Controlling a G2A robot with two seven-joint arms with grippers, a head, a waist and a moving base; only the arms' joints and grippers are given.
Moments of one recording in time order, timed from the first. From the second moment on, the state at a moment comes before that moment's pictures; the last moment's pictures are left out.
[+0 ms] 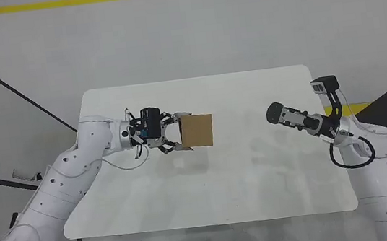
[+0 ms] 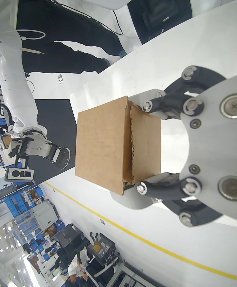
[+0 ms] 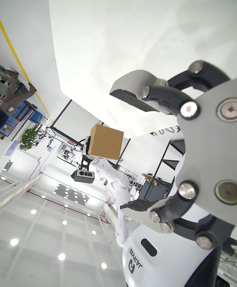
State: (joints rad) left arm 0.97 -0.93 -0.92 -1.47 1.65 -1.01 0.66; right arm -1.47 -1.16 1.69 -1.57 0.40 -0.55 1.27
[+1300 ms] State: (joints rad) left arm 0.91 -1.11 -0.59 -1.10 1.46 -0.81 0.60; right arm -1.47 -1.16 1.69 -1.57 0.40 -0.55 1.27
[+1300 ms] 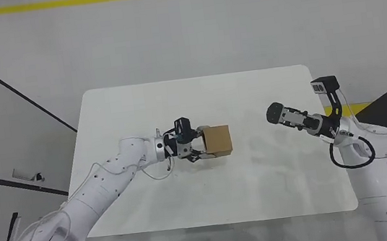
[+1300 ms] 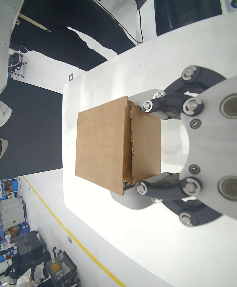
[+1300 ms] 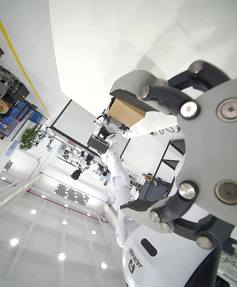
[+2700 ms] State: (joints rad) left arm 0.84 -1.21 -0.49 -0.80 1.58 -0.82 0.77; right arm -1.47 -1.16 1.69 -1.57 0.40 -0.55 1.27
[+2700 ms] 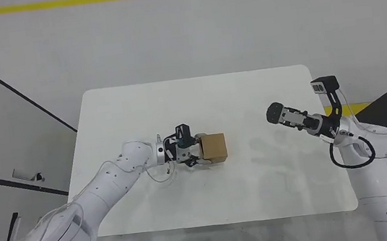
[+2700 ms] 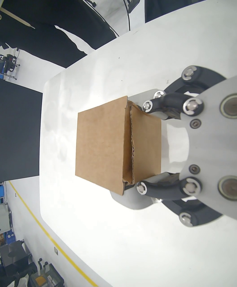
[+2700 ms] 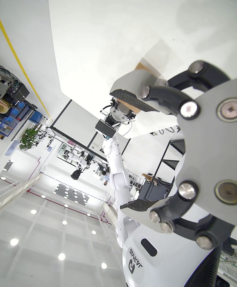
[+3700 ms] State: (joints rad) left arm 0.80 -1.29 -0.44 -0.61 1.63 -0.80 0.90; right arm -1.47 -1.16 1.69 -1.57 0.40 -0.55 1.27
